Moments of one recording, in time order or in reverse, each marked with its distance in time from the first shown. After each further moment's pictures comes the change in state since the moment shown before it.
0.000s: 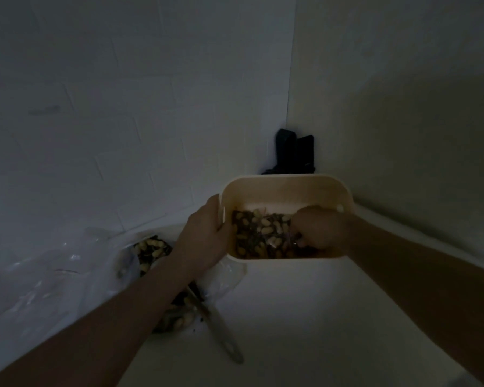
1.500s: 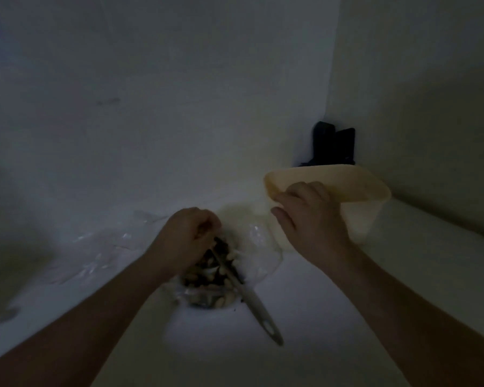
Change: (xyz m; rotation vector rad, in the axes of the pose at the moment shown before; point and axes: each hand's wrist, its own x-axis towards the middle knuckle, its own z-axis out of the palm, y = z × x) left_hand -0.043 -0.066 -0.073 0.277 -0.004 0.095; right_hand -0.004 -0.092 0.022 0.297 1.144 -0.119
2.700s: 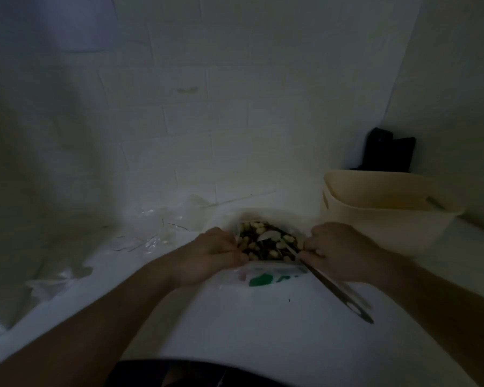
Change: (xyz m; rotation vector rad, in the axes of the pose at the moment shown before) left_hand -0.075 -0.056 -0.044 -0.234 -0.391 0.001; right_hand -0.003 -0.045 0.026 0.013 -0.741 -0.240
